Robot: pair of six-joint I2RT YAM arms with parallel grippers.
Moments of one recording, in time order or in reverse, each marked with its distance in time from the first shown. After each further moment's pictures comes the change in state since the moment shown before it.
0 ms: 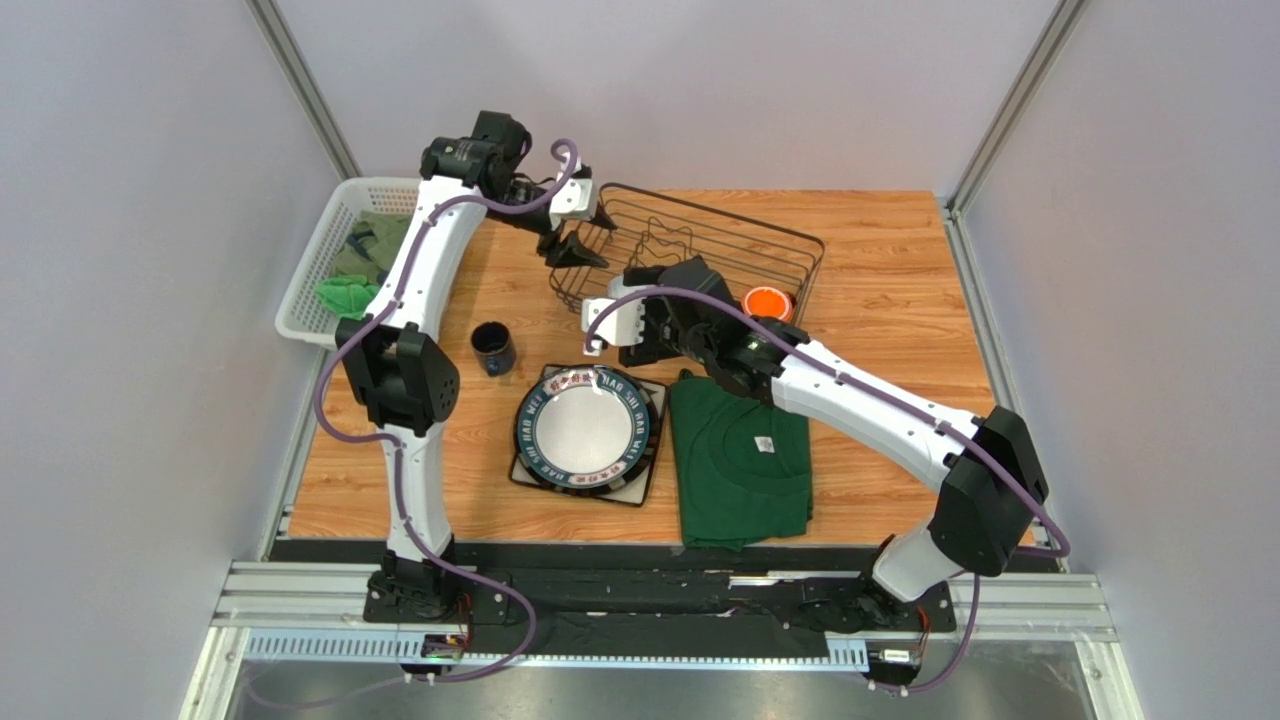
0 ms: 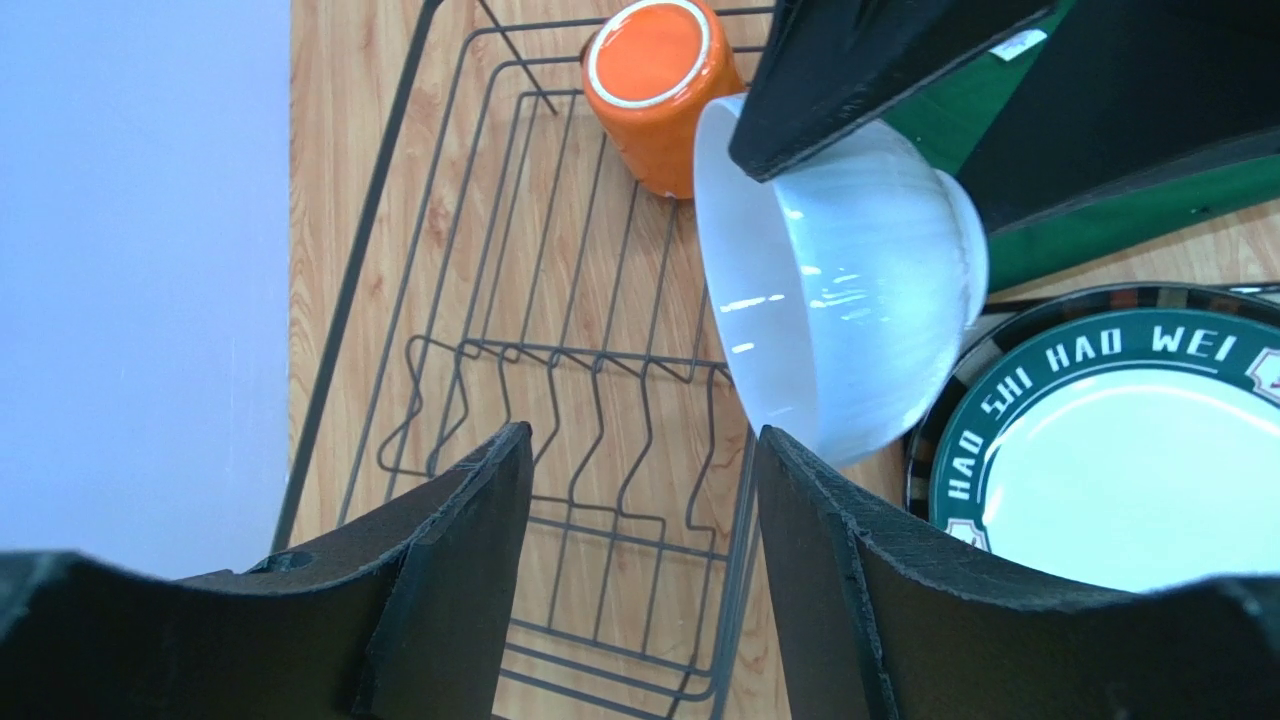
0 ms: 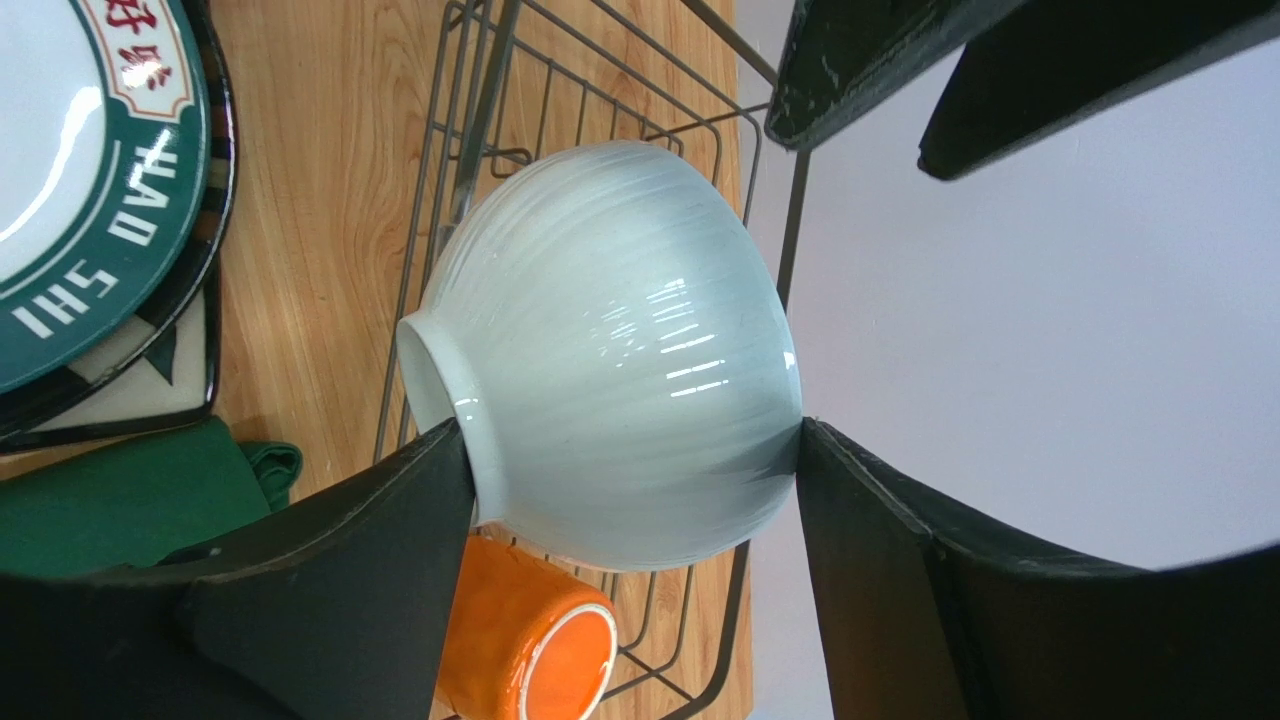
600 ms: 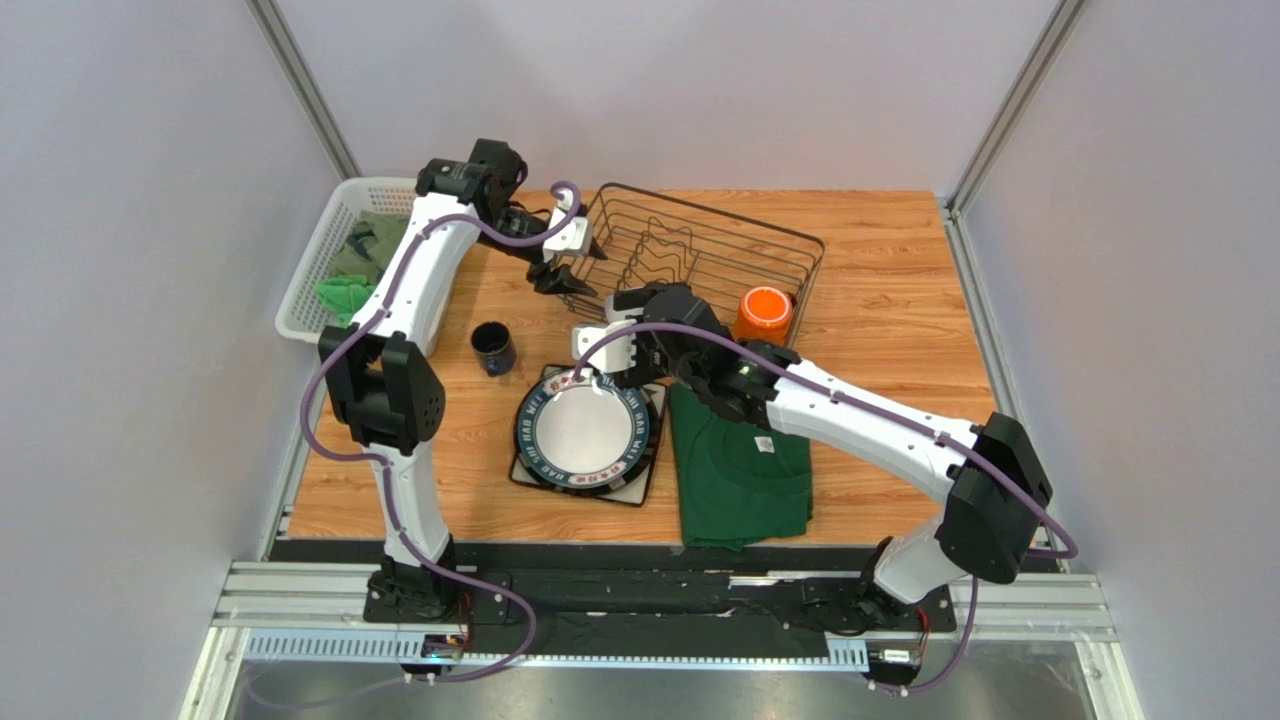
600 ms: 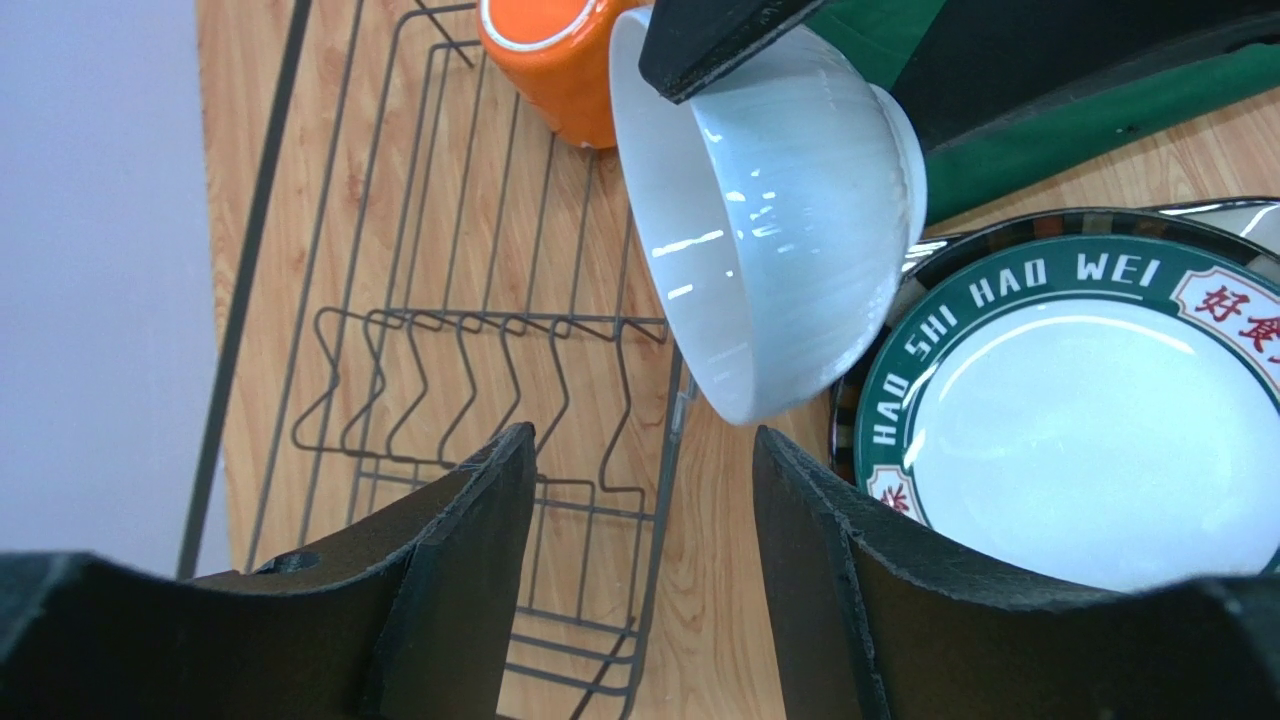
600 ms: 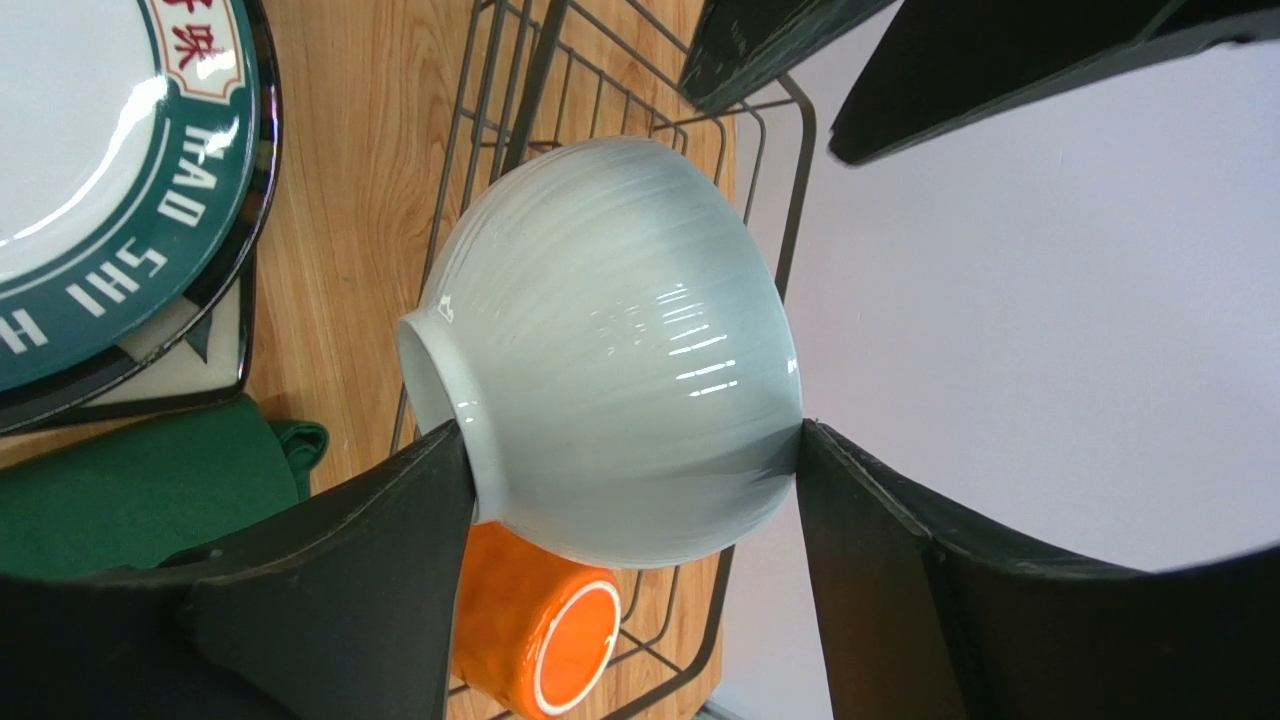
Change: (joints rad) left arm 0.002 -0.116 -0.255 0.005 -0.053 0.152; right arm 0.091 -0.018 -0.053 0.017 0.116 -0.023
